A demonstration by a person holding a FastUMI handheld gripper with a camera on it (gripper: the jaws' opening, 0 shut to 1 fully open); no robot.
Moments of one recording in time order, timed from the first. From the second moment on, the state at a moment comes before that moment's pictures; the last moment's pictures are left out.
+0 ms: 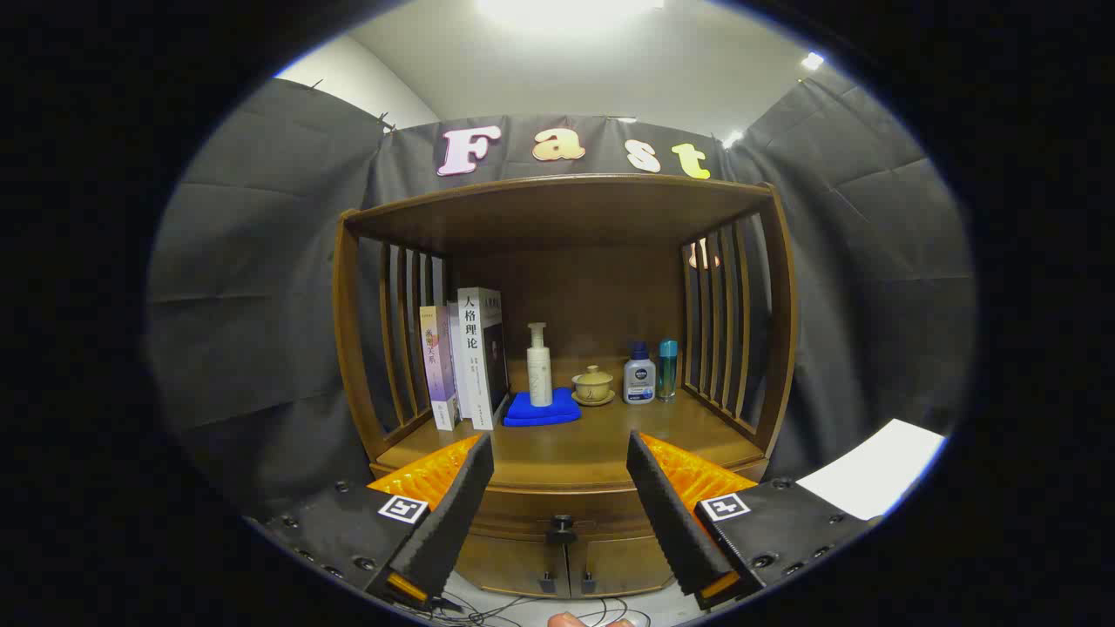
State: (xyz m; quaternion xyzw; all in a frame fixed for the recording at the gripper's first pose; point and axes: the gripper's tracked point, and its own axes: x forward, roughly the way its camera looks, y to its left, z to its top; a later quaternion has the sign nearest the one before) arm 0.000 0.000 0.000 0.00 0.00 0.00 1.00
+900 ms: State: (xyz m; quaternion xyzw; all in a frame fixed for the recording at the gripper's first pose) arm 0.002 0.003 -0.013 -0.01 0.01 0.00 1.00
